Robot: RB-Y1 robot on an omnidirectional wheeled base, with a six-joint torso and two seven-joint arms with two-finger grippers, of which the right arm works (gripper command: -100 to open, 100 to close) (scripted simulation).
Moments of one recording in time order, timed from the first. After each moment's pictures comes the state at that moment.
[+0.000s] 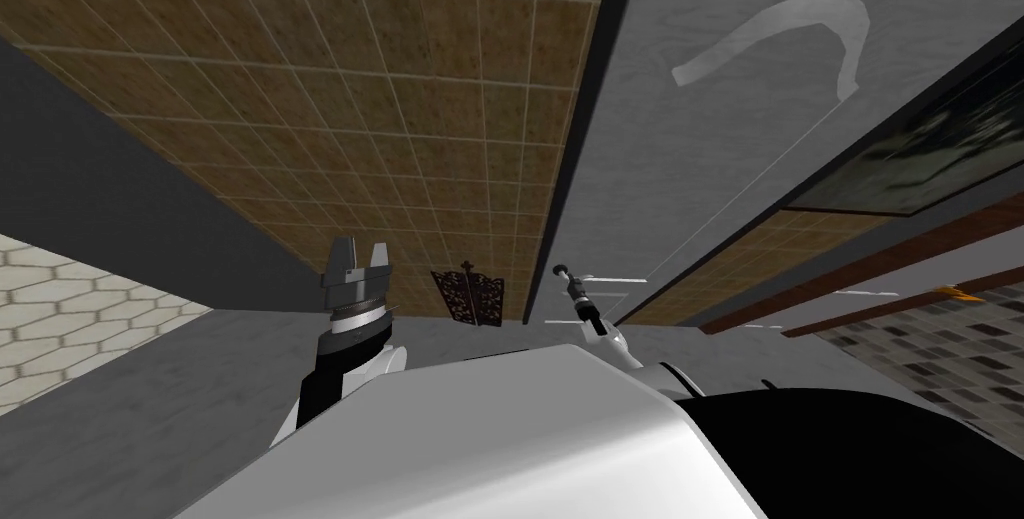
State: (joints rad) arm -0.11 -0.43 -0.01 -0.64 -0.11 -0.78 -0.25
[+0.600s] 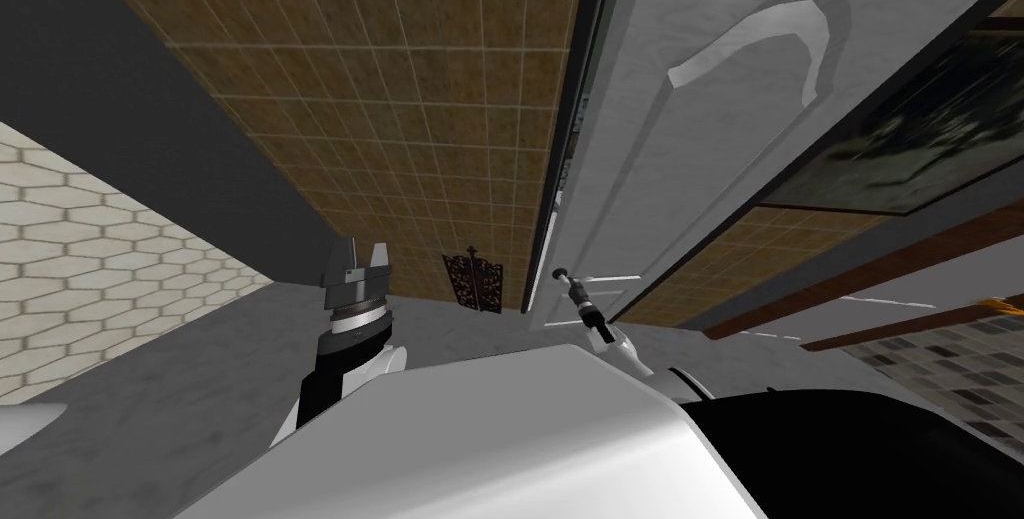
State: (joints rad) arm -0.06 -0.48 0.06 -0.65 -0.08 -0.85 -0.33
